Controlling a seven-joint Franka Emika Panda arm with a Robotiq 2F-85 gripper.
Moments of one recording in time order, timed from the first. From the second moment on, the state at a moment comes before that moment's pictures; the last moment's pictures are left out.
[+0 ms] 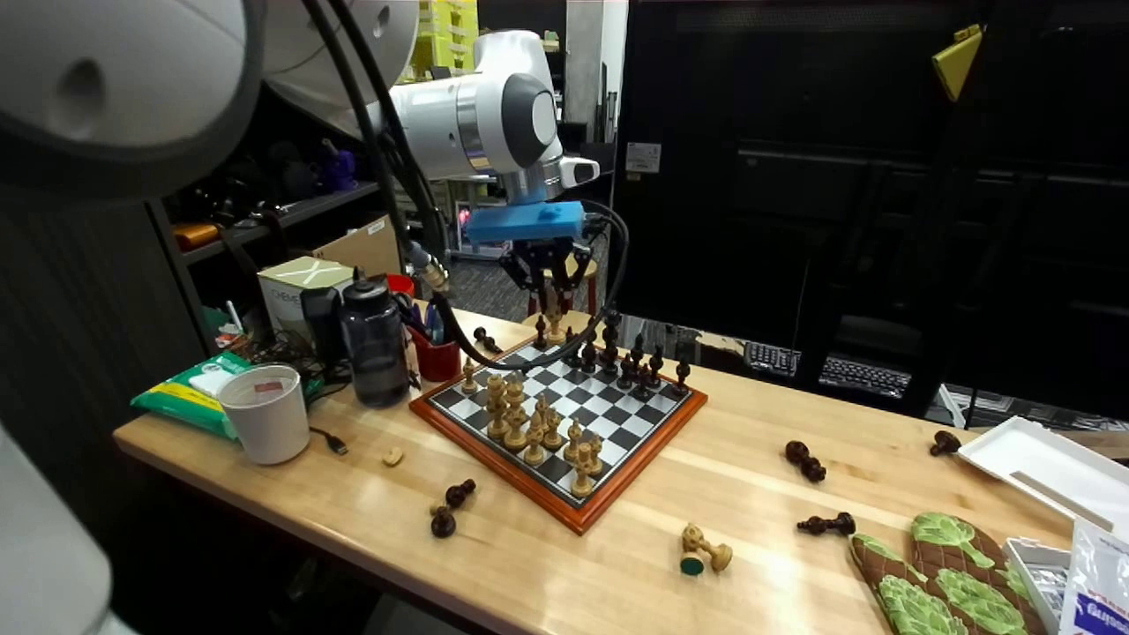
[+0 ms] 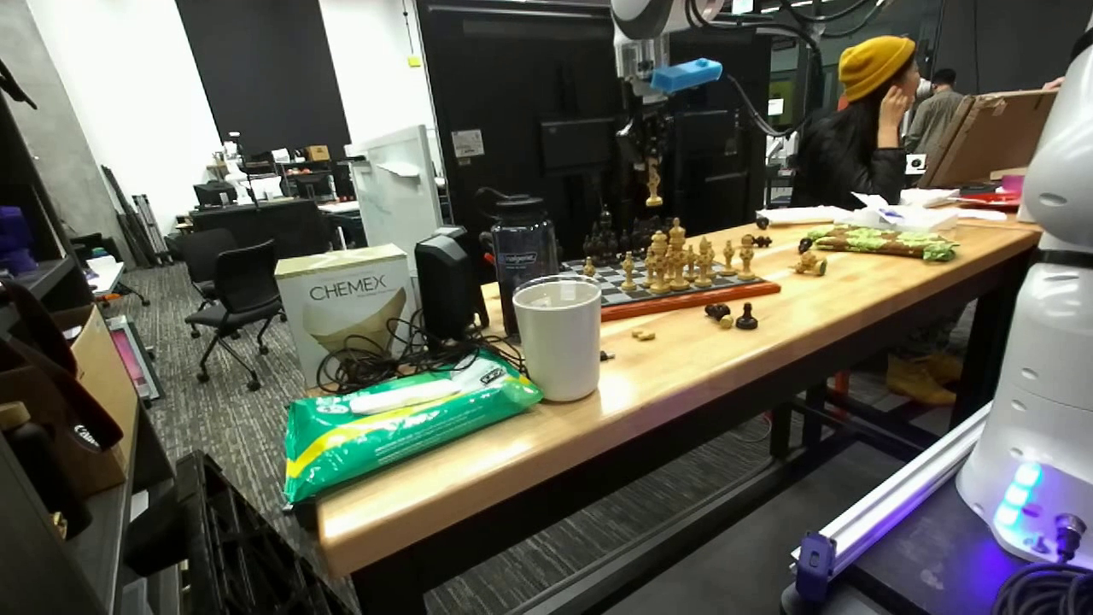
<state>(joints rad) 0.04 -0.06 0.02 -1.99 -0.18 2.05 -0.02</state>
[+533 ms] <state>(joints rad) 0.01 -0.23 0.01 -2.15 -0.14 2.05 0.04</state>
